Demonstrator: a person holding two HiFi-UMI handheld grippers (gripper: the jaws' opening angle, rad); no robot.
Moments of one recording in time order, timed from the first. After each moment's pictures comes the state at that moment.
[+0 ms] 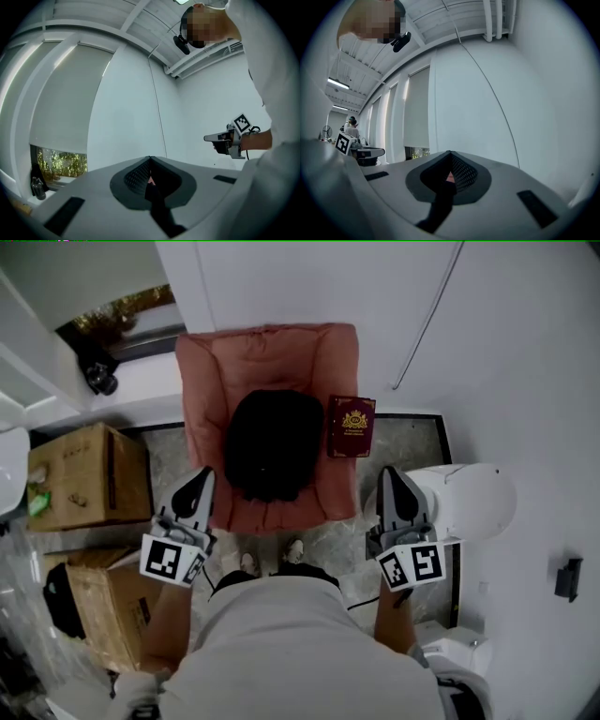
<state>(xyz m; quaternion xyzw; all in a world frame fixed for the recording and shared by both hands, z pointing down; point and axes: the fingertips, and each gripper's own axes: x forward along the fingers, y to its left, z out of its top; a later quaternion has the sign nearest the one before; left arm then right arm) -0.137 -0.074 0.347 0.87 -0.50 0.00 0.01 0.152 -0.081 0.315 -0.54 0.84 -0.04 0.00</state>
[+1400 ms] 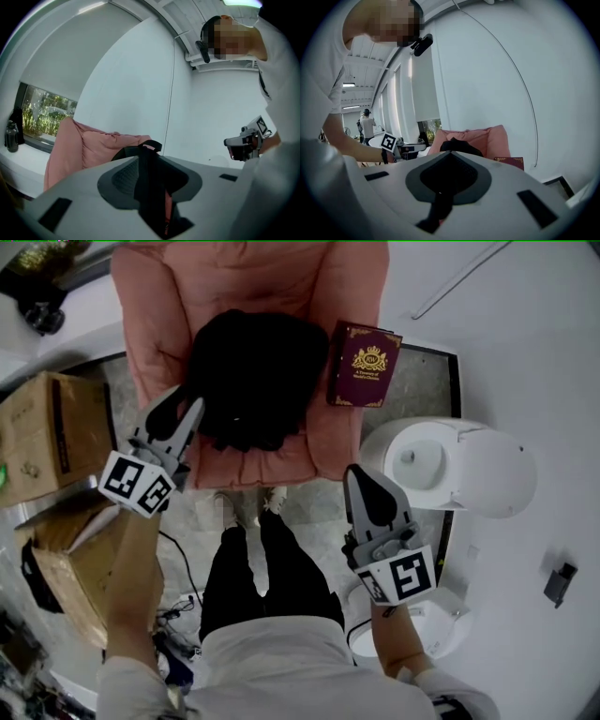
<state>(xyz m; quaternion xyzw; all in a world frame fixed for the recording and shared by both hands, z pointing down) -0.124 -0.212 0.561 0.88 -0.44 0.00 0.17 0.104 -0.115 0.484 -0.45 0.87 -0.14 -0.11</state>
